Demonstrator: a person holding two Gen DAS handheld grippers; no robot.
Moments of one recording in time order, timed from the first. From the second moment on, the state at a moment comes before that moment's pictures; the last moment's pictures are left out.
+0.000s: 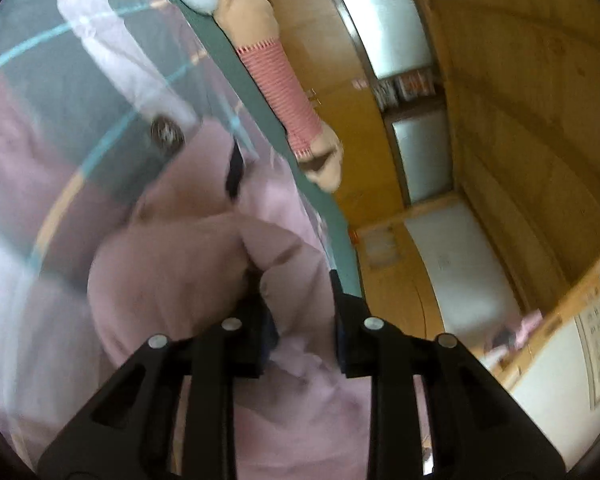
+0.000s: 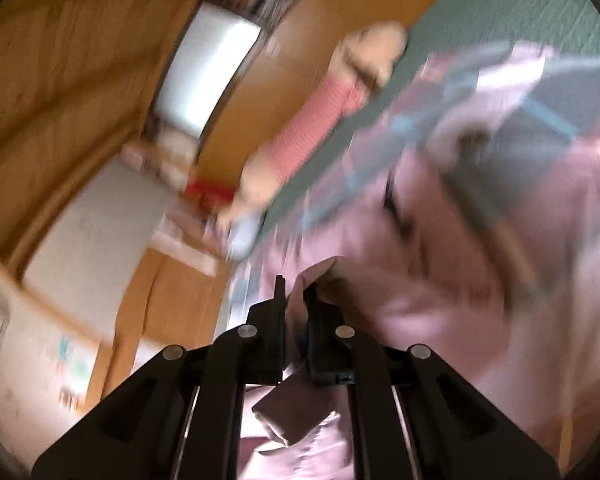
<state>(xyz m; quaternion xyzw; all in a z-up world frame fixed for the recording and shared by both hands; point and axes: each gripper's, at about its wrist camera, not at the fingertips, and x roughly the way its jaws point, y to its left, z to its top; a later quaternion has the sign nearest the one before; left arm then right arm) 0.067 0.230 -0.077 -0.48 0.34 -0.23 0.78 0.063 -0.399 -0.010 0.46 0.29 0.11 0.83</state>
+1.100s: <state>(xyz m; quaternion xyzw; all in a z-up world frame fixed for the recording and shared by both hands) 0.147 0.055 -0.140 -0.11 0.45 -0.22 0.86 0.045 -0.237 -0.027 0.03 0.25 -0.08 0.96</state>
